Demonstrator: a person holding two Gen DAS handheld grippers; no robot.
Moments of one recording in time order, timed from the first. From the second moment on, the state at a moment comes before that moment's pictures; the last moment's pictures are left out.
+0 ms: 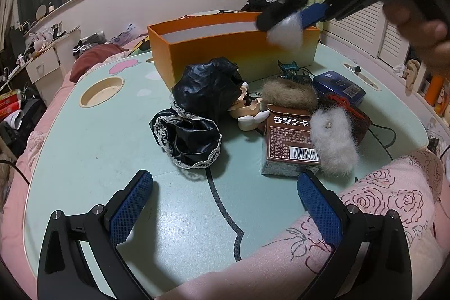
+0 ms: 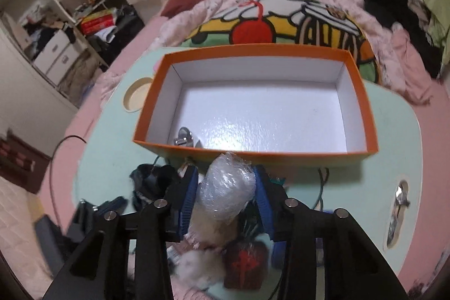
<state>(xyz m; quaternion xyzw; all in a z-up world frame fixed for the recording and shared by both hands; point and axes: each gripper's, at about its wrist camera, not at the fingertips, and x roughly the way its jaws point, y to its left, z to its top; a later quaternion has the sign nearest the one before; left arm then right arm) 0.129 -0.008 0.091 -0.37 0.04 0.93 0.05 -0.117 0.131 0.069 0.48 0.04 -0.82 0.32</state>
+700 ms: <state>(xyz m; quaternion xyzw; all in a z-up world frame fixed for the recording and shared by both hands) 0.129 -0.008 0.089 -0.37 0.04 0.93 0.05 0.025 0.217 -0.039 0.35 0.05 -0.91 0.22</state>
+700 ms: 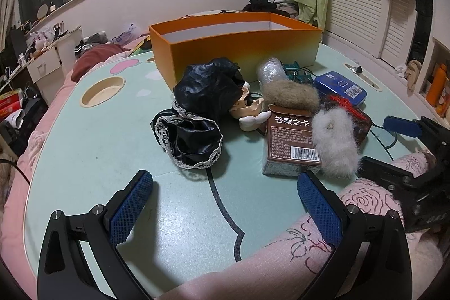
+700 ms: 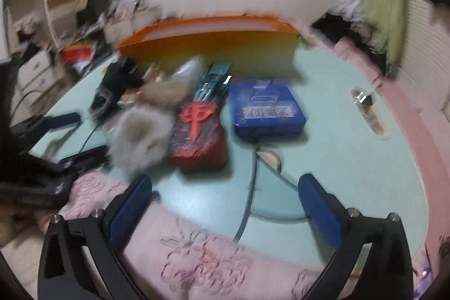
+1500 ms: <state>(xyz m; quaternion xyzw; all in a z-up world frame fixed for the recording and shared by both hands) 0.030 -0.053 0.140 -0.37 0.00 0.93 -0.07 0.030 0.221 -0.035 0.34 0.05 -0.91 0.23</state>
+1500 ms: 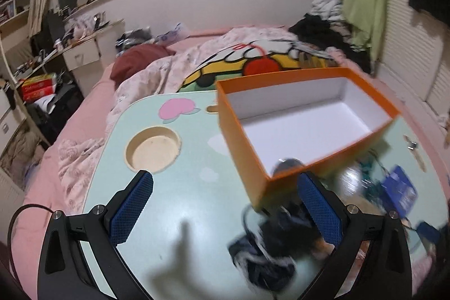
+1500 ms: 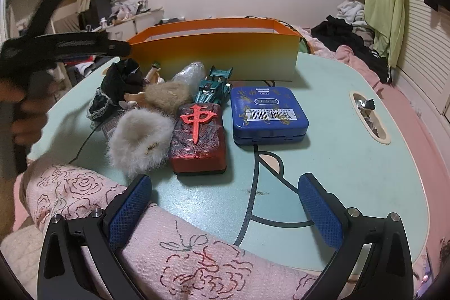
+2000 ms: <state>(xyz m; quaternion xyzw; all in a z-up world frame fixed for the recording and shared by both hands) 0.121 -0.055 0.133 -0.37 0.02 0.93 0.03 0.030 0.226 -0.026 0.34 0.02 -0.90 0.26</state>
